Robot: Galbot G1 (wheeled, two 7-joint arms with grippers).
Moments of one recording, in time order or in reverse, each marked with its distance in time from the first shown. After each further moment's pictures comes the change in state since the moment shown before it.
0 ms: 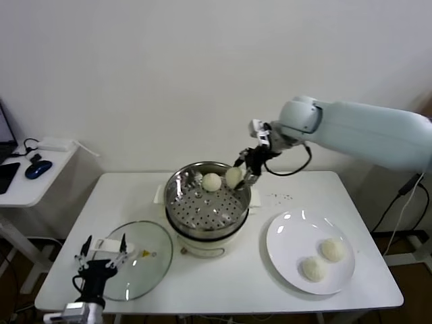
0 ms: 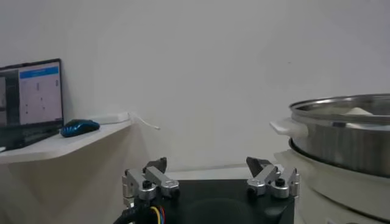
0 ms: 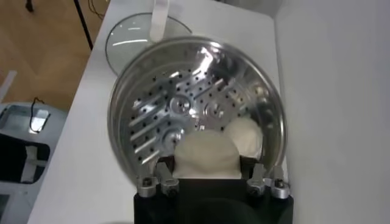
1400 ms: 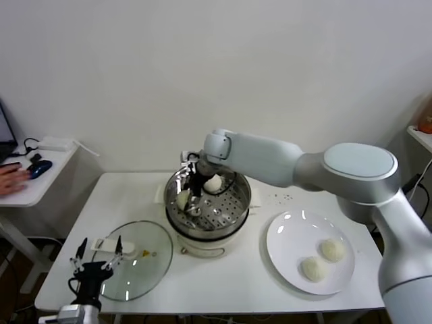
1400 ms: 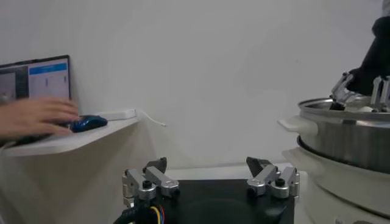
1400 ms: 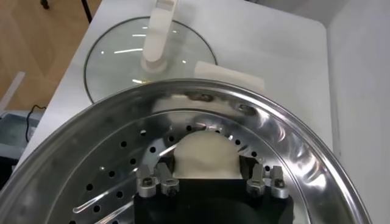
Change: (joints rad) left arm 0.004 0.005 -0.016 0.012 -0.025 -0.008 -0.003; right arm -0.283 0.411 0.074 -0.429 -0.099 0.015 -0.022
